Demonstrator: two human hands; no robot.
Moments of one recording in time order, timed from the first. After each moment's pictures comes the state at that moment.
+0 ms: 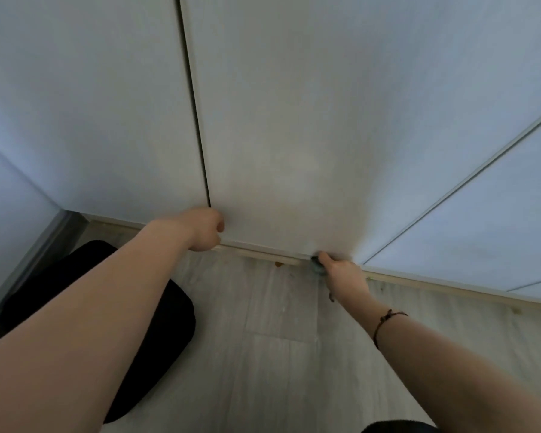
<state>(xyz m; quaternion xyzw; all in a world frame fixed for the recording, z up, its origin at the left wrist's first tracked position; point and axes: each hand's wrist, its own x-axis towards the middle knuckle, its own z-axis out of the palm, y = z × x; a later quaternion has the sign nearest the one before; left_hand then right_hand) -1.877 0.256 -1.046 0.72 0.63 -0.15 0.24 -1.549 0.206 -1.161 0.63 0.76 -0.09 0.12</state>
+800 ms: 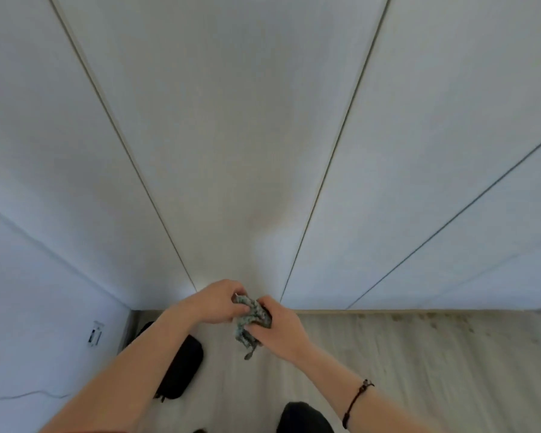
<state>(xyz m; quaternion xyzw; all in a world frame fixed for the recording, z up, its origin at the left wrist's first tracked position) -1.741 0.105 -0.402 0.74 0.52 -0.08 0.42 -1.562 0.024 -0.446 0.62 0.60 -0.46 -0.18</state>
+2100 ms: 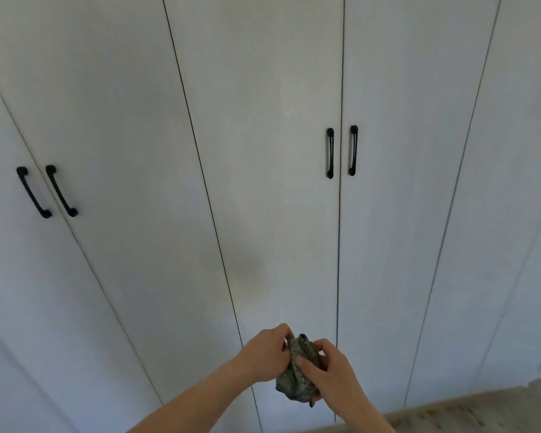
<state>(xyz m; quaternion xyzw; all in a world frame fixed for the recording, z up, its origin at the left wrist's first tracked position) -1.463 -0.054 -0.142 0.84 0.47 0.05 0.27 -1.313 -0.146 -0.178 0.61 0.44 -0.46 -0.48</state>
